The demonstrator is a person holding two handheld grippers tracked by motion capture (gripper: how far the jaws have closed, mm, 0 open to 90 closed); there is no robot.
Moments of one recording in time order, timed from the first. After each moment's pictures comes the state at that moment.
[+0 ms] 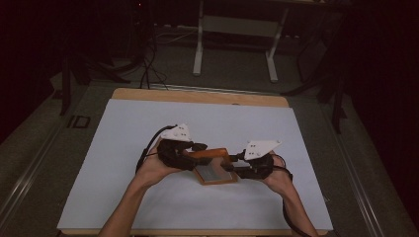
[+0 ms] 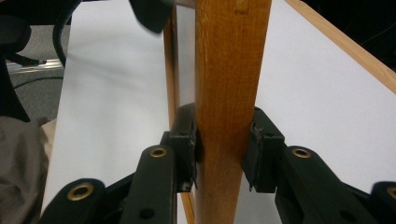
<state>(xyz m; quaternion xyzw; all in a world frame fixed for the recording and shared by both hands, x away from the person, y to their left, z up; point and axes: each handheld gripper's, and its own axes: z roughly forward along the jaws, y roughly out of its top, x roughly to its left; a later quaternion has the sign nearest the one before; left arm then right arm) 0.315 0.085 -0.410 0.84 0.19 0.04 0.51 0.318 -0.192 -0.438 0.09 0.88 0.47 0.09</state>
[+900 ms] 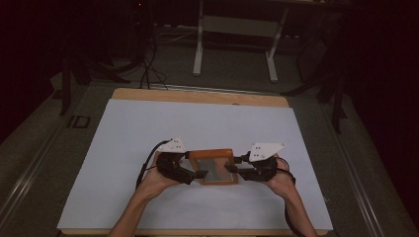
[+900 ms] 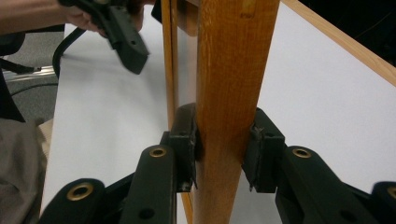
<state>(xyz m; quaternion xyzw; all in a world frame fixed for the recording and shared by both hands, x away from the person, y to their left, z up) 0.311 0.092 -0.473 0.82 0.24 0.02 0.53 0.316 -0.204 -0.445 0.11 0.87 0.47 0.09</state>
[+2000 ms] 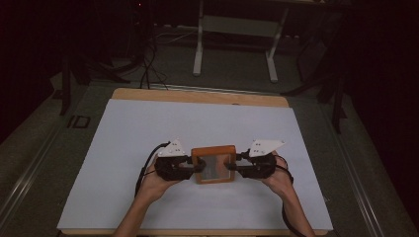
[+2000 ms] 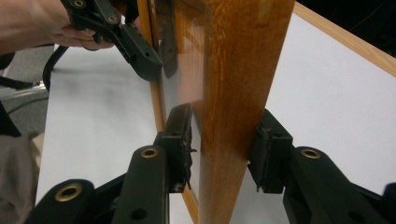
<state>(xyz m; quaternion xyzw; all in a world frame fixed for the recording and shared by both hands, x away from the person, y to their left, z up) 0.302 0.096 -0.472 0.81 0.26 0.07 0.52 0.325 -0.204 -0.452 0.14 0.86 0.49 0.08</state>
